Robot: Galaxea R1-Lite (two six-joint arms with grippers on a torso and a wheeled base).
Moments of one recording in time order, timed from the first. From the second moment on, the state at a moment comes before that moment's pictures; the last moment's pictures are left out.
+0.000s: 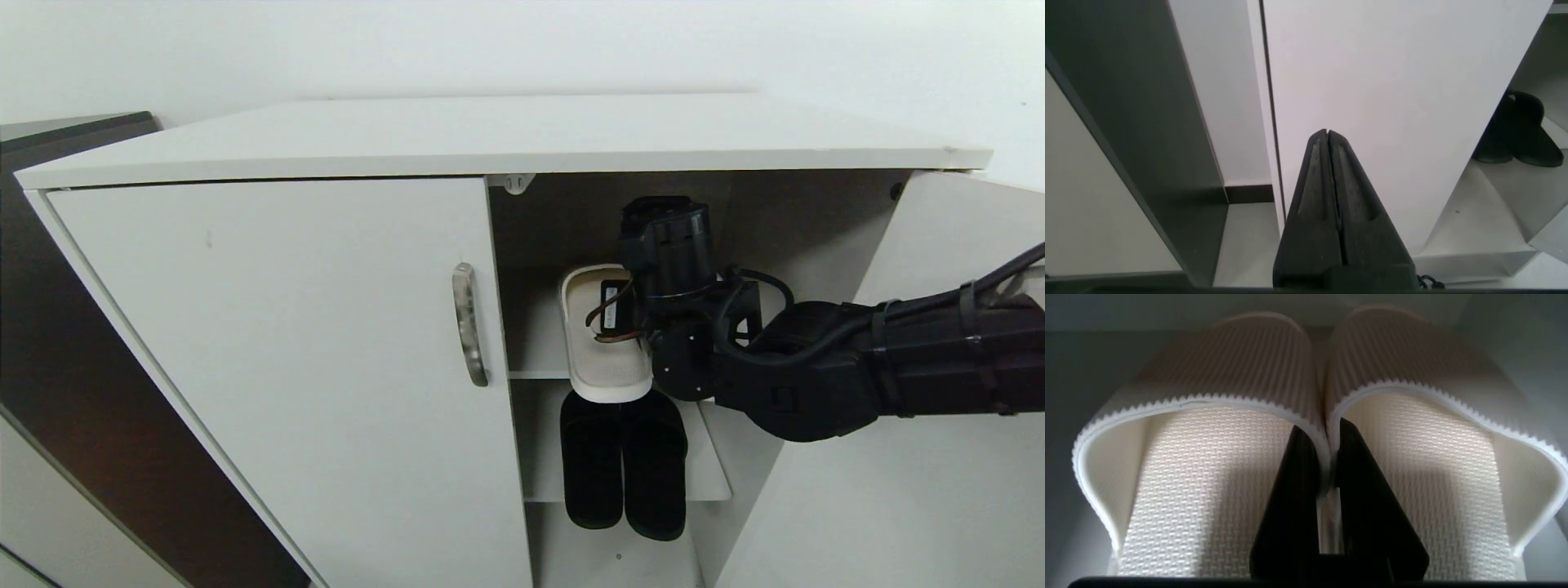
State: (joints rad) left arm 0.00 0.00 0.00 0.00 -0.02 0.02; right arm 0.80 1.99 -1.42 -0.32 -0.80 0.23
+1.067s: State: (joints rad) left arm 0.00 0.00 0.00 0.00 -0.02 0.02; right arm 0.78 2.06 -1.49 -0.32 -0.80 0.21
